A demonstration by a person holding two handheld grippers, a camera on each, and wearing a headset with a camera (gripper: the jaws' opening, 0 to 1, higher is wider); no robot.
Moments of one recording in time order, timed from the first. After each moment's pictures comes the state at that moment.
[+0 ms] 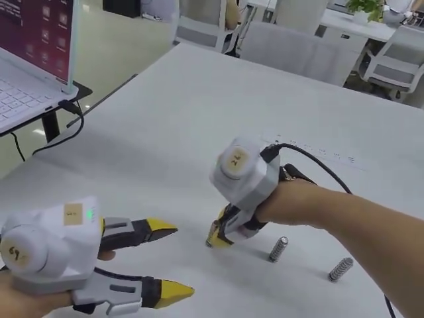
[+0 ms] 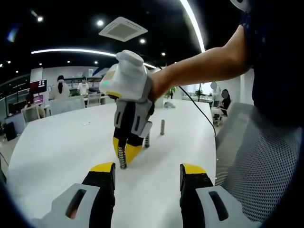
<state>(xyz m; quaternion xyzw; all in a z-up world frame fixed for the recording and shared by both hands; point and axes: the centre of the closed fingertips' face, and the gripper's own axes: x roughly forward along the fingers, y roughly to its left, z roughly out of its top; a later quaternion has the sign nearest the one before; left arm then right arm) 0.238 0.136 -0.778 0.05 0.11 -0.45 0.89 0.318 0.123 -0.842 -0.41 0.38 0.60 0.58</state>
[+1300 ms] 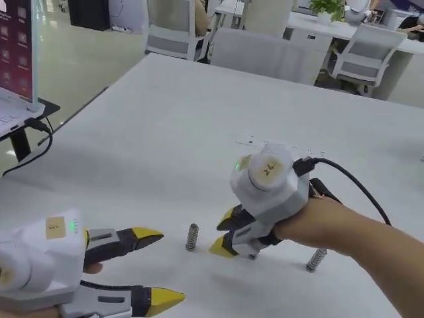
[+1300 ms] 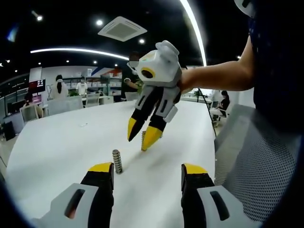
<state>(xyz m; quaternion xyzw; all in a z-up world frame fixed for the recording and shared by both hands) 0.240 0.122 -0.774 0.05 0.11 -0.45 0.88 0.297 0.087 -0.797 -0.34 0.32 0.58 0.67</state>
